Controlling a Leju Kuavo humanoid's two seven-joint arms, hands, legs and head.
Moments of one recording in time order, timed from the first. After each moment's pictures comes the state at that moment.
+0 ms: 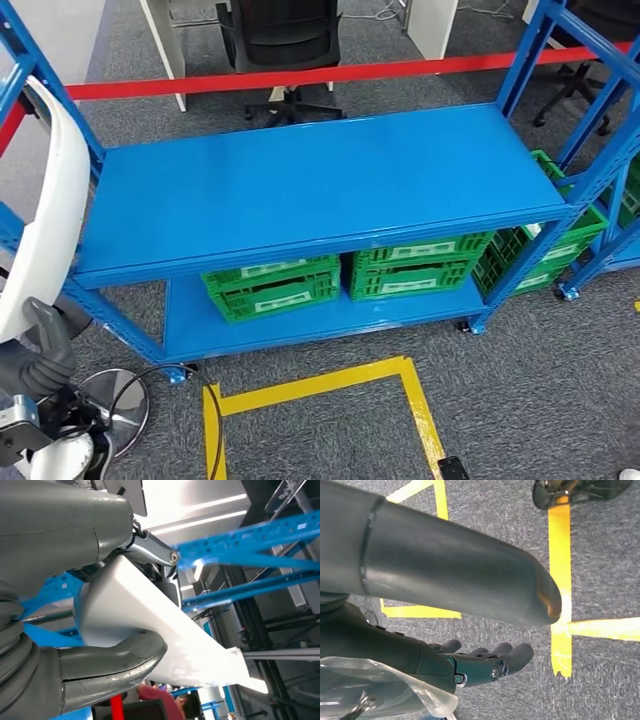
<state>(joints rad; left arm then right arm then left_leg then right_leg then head) 0.02 -0.06 -0.07 -1.77 -0.20 0.69 -0.61 -0.03 0.09 -0.68 -0.22 0.87 -0.24 0.02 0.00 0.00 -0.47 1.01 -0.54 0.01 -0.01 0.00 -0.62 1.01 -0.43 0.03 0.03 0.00</state>
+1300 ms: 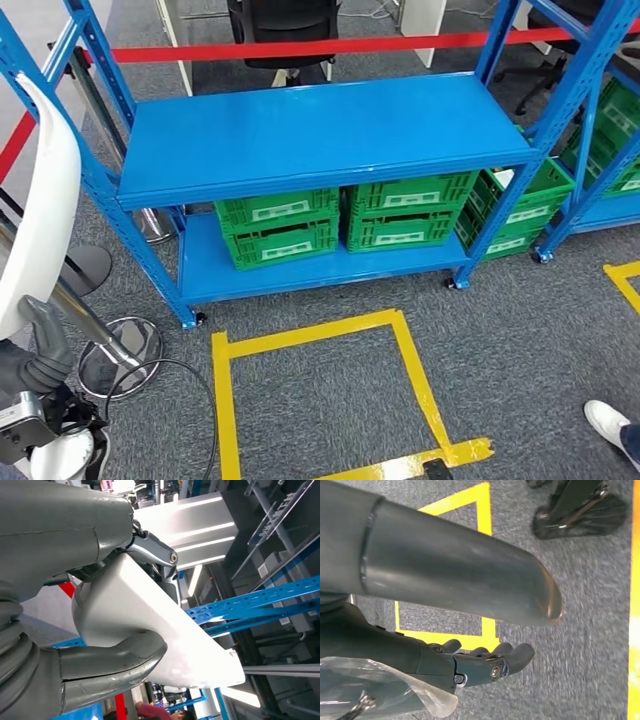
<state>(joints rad) 0.01 -0.11 -0.03 -1.76 -0.26 0.69 -0.62 -0.03 0.10 -0.69 -0.22 0.87 -0.18 0.00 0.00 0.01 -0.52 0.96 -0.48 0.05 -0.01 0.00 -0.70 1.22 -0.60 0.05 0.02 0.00</state>
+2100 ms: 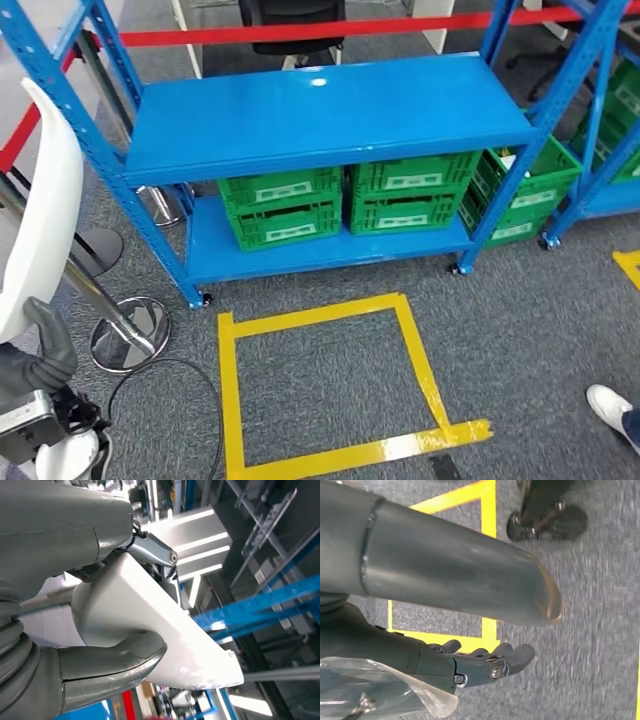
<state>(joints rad) 0.02 -0.14 0.00 -1.75 -0.33 0.69 -0.63 -0.04 0.11 -0.72 -0.22 0.87 -0.14 -0.05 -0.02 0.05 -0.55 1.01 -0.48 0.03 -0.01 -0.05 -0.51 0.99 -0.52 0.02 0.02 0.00</state>
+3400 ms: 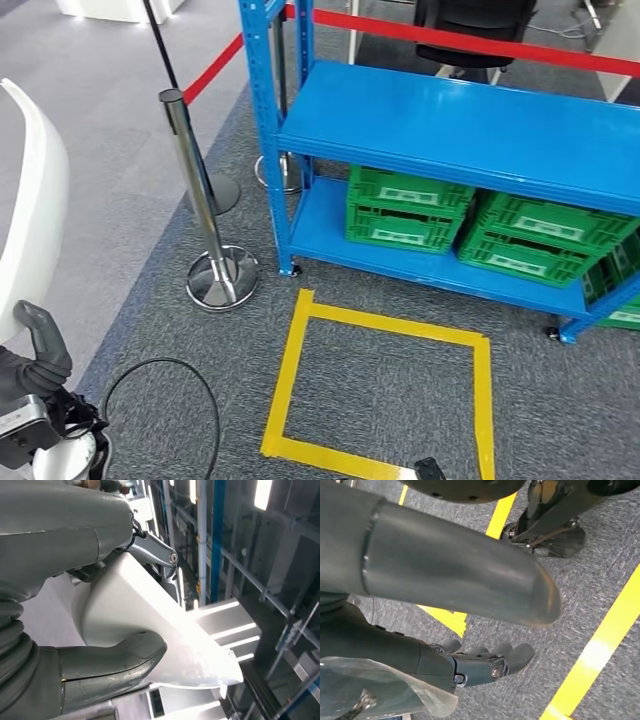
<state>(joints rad) 0.02 -0.17 0.02 -1.75 -0.31 0.69 -0.66 -0.03 0.11 -0.72 -0.21 0.90 -0.12 -0.08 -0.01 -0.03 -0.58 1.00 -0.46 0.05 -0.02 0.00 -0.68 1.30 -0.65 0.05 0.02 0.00</state>
